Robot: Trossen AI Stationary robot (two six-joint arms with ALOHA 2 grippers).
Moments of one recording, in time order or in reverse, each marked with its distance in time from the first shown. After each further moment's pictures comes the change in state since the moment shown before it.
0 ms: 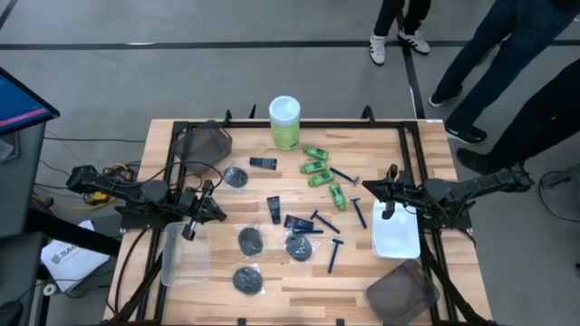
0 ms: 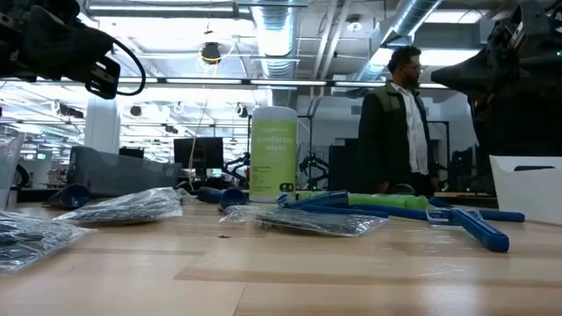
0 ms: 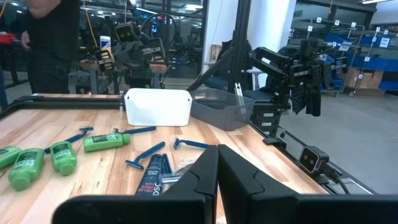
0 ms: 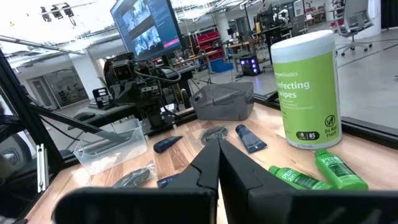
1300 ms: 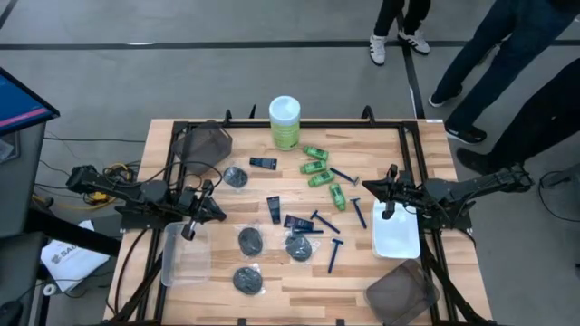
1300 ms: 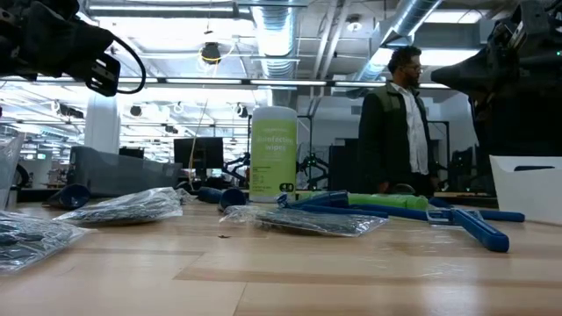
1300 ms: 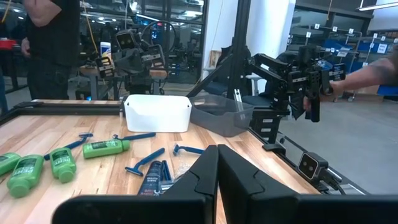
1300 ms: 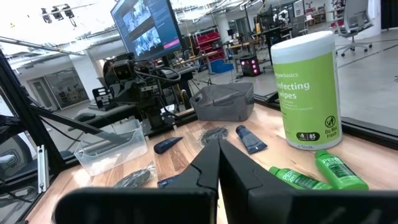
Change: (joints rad) left arm 0.000 0.000 0.000 0.025 0.000 0.000; right arm 0.000 0.000 0.000 0.004 0.000 0.000
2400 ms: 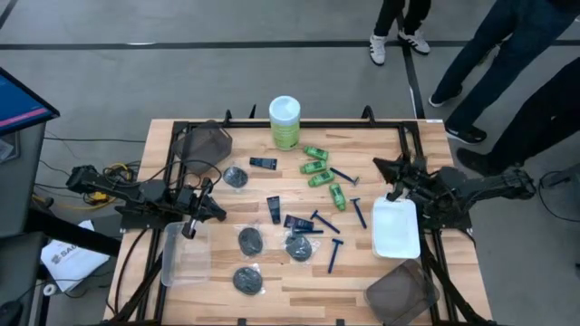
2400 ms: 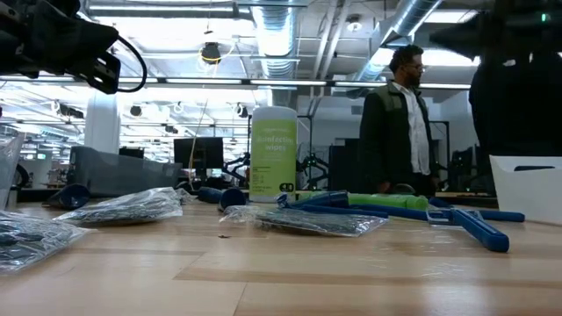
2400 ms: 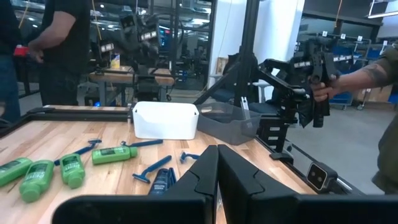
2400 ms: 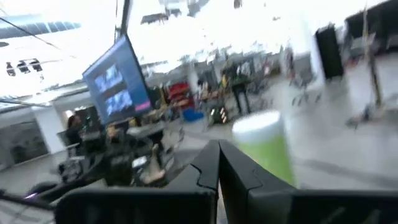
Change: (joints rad) left arm 0.000 0.000 0.000 0.031 -0.035 -0.001; right arm -0.111 0.002 0.168 0.077 0.075 -0.147
